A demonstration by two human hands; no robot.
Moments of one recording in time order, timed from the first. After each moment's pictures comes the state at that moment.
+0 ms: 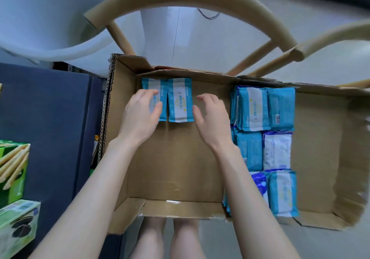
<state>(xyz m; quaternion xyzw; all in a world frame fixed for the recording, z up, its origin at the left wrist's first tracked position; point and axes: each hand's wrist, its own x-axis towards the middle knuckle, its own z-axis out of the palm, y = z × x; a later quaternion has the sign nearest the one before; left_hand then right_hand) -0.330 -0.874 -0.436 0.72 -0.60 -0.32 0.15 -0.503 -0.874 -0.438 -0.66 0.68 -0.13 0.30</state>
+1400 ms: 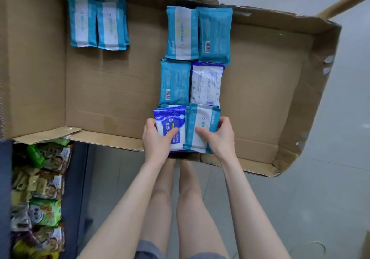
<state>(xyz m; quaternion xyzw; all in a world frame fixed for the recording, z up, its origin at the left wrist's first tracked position) -0.631 -0.661 -0.471 0.86 -0.25 -0.43 0.14 -0.786 -0.691 -0.475 -0.35 0.76 -0.09 0.54</state>
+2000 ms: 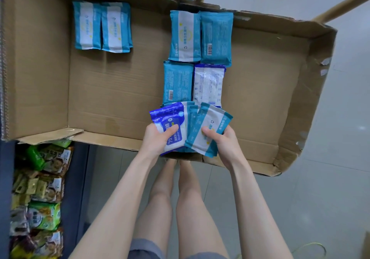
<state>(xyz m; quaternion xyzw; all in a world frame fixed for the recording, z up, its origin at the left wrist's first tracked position) -0.610 -0.667 -0.456 0.72 -0.12 -0.63 0.27 -0.789 -0.686 -0.451 -0.15 0.63 -0.23 0.73</state>
